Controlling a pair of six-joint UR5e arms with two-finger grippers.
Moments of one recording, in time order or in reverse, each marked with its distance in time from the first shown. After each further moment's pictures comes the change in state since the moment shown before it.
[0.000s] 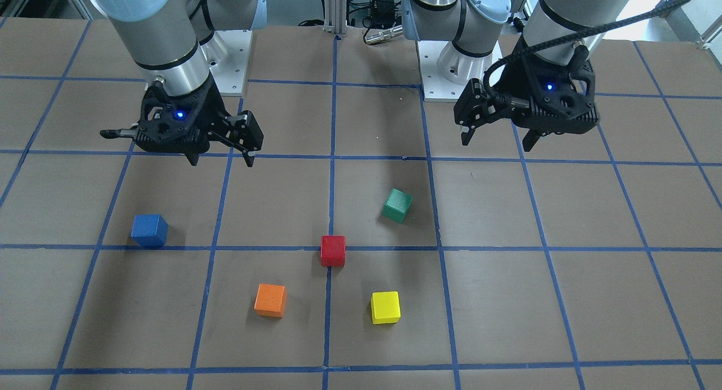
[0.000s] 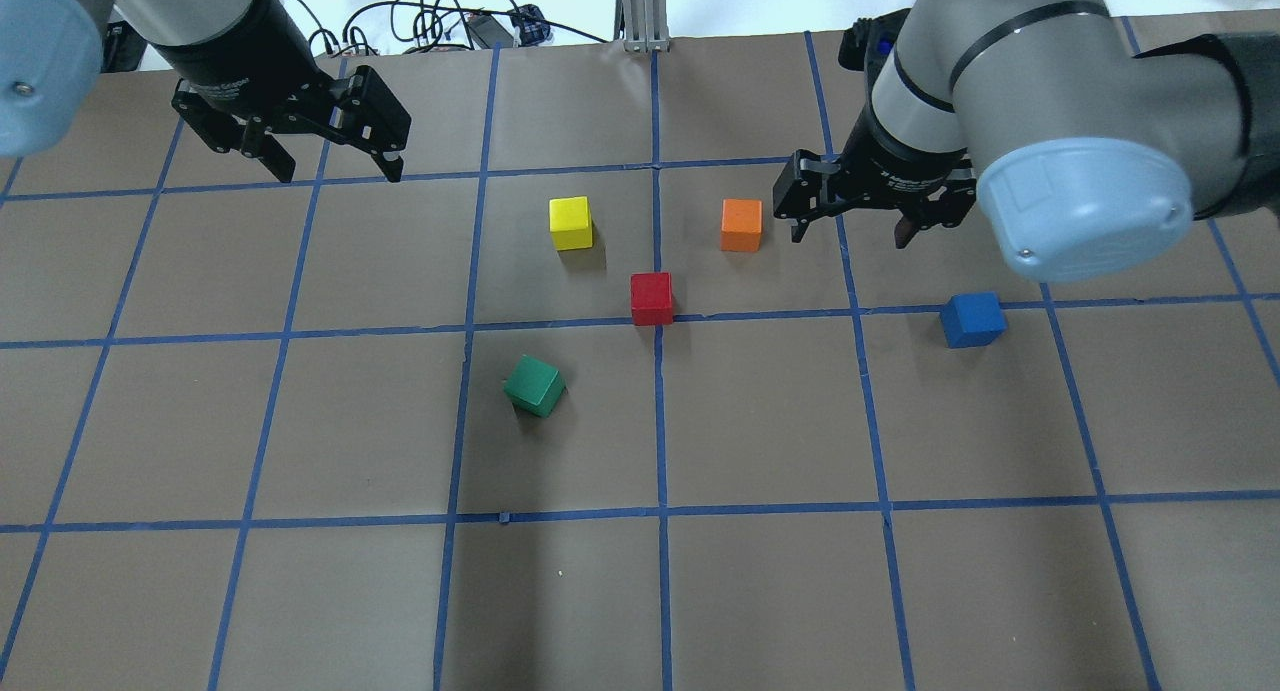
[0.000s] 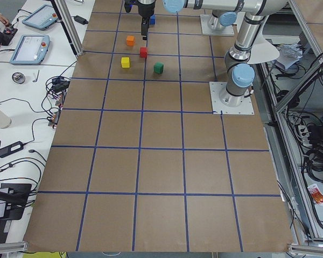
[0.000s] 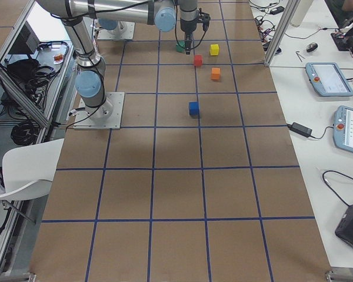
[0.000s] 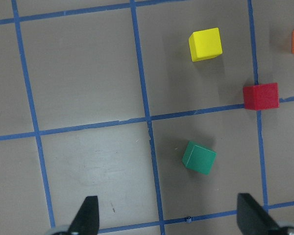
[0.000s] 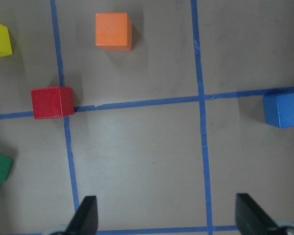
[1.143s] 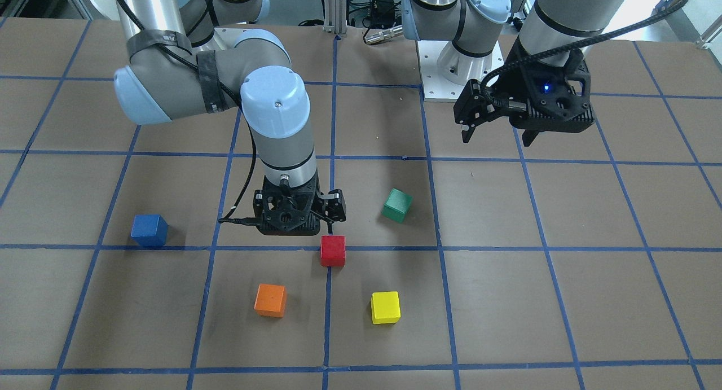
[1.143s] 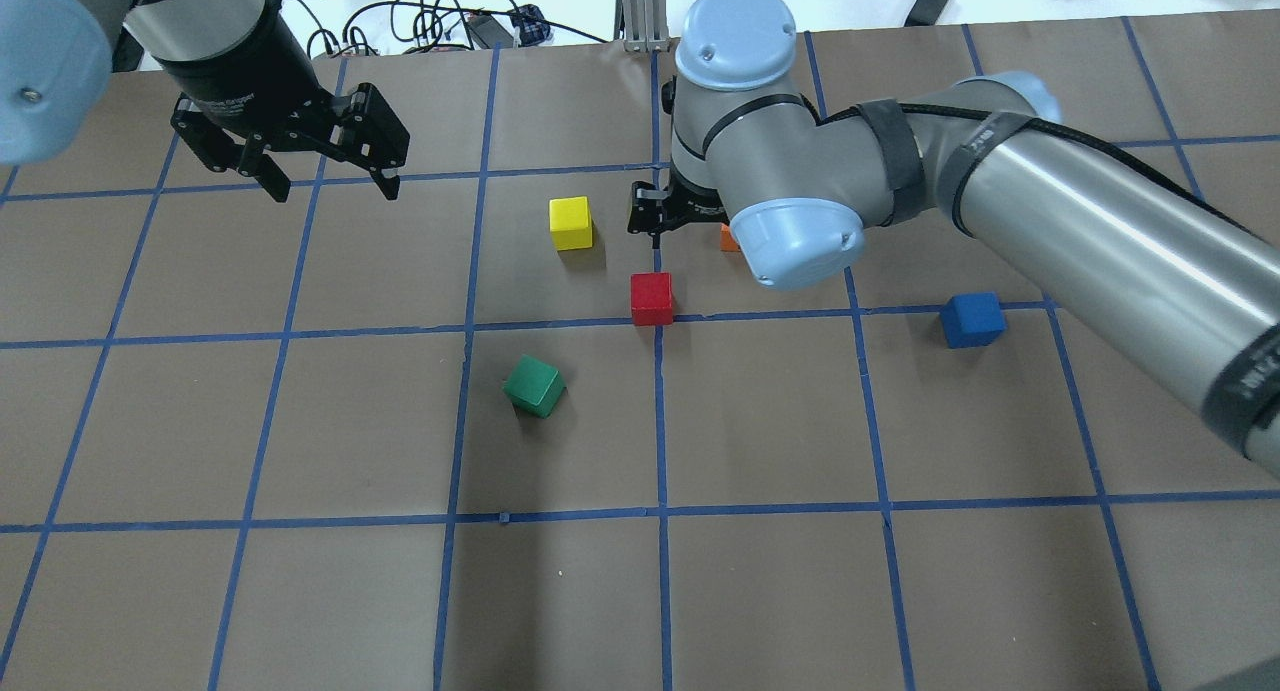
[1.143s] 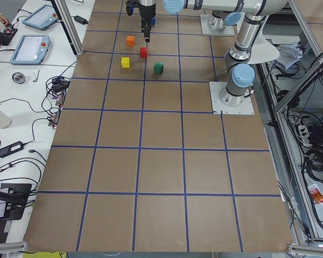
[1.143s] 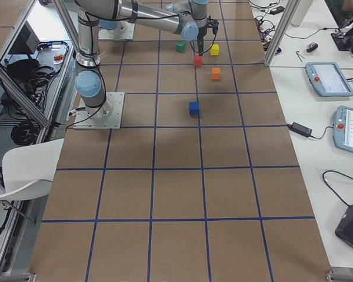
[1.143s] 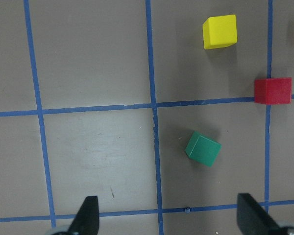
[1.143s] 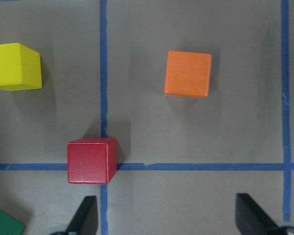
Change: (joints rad) left arm -0.004 0.007 -0.015 -0.021 0.026 -0.019; right arm 0.209 0.342 -0.125 -0.241 -0.051 0.178
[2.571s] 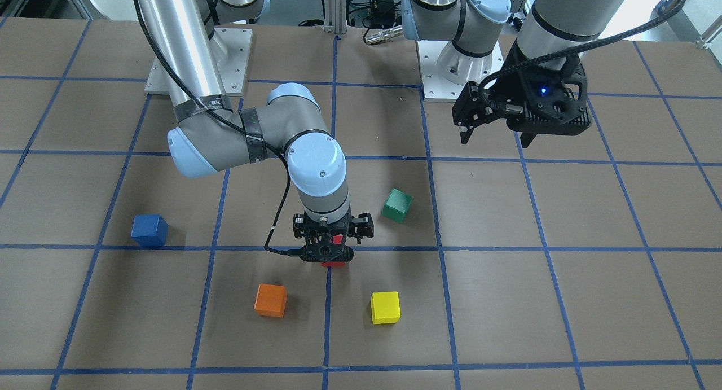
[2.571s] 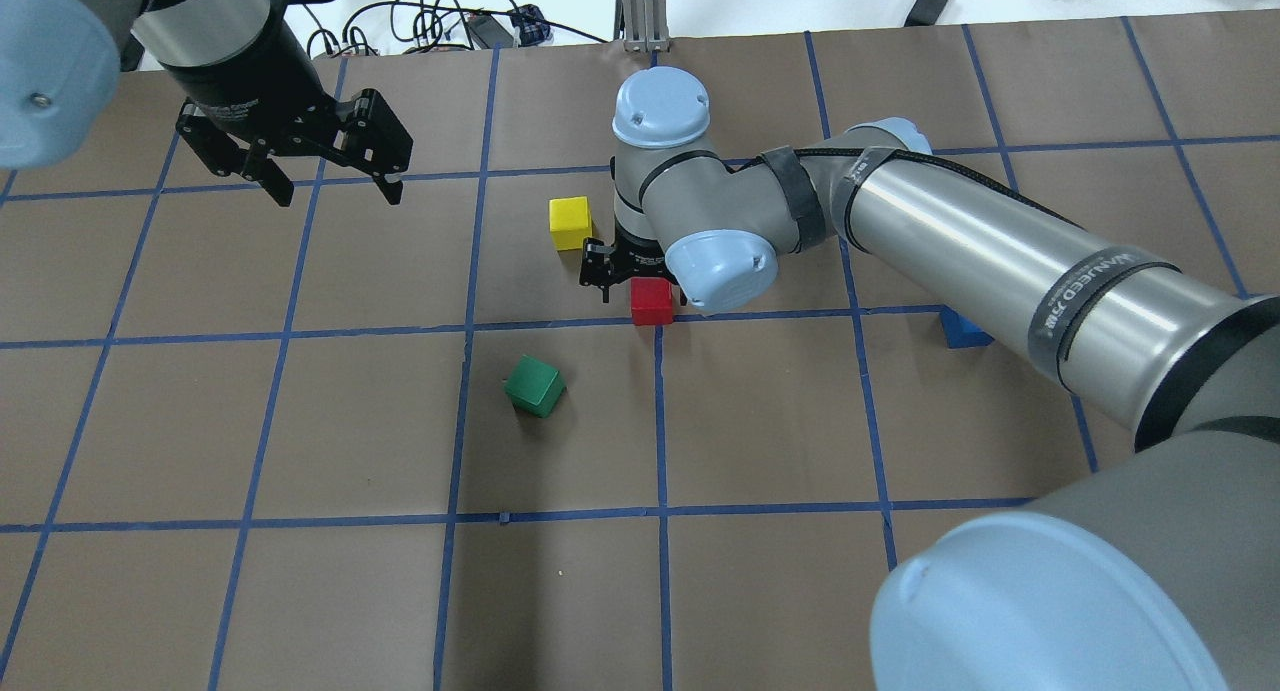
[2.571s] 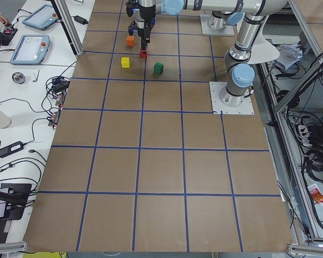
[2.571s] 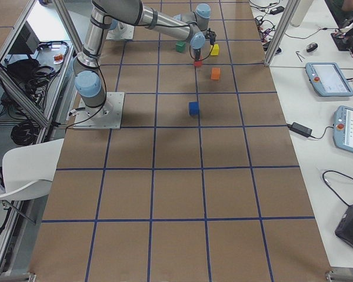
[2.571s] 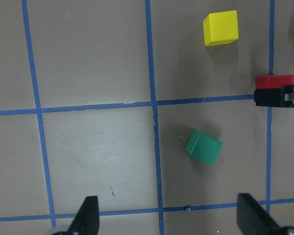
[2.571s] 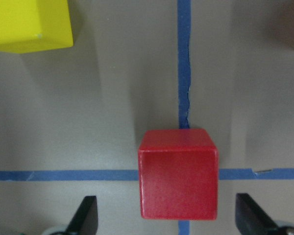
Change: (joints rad) left arm -0.002 -0.002 -0.006 0.002 0.000 0.002; right arm 0.045 0.160 -0.031 -0.005 0.079 0.055
